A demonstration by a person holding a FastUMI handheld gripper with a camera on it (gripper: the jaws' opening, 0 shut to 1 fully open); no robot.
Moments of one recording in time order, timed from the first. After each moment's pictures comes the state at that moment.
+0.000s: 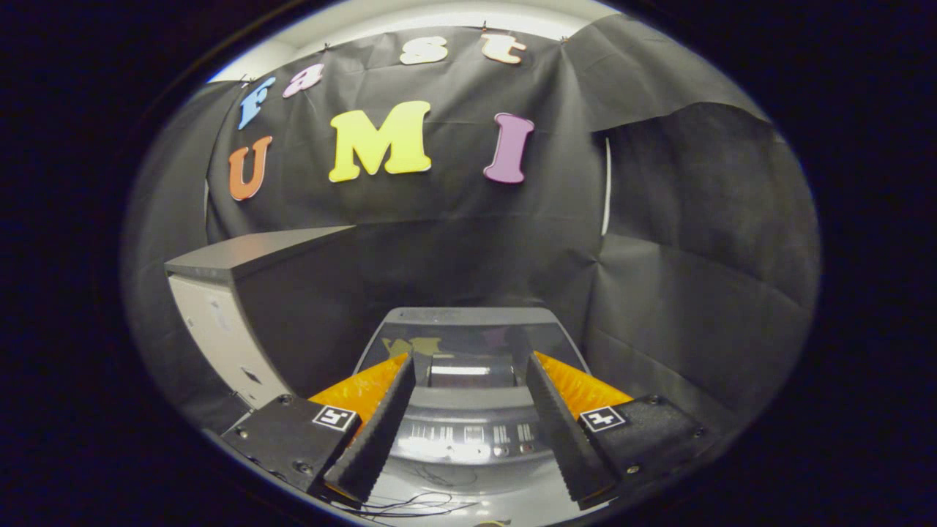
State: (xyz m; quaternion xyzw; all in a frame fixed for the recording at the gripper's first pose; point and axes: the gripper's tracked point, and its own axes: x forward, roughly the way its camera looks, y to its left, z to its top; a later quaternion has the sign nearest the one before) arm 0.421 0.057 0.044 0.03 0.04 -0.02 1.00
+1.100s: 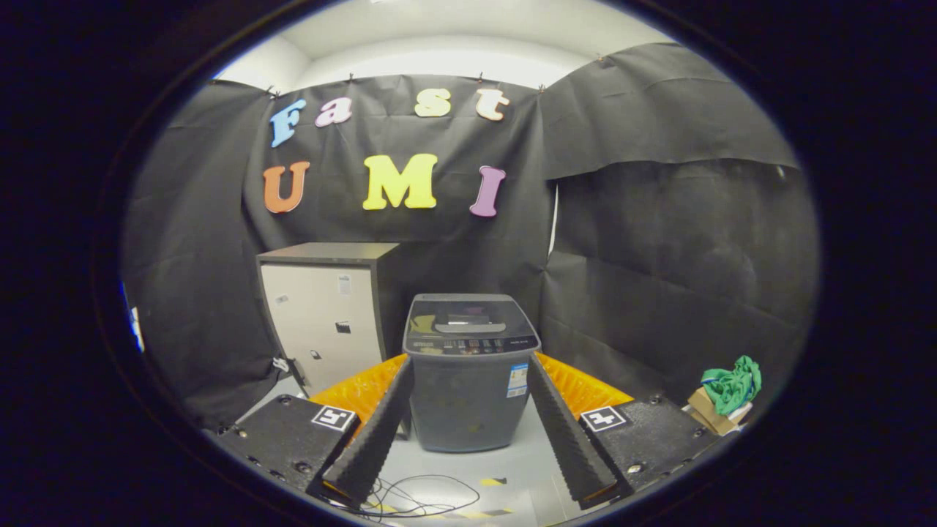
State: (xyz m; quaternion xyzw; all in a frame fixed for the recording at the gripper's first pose) arm 0.064 0.116 0.014 0.02 0.01 -0.05 1.00
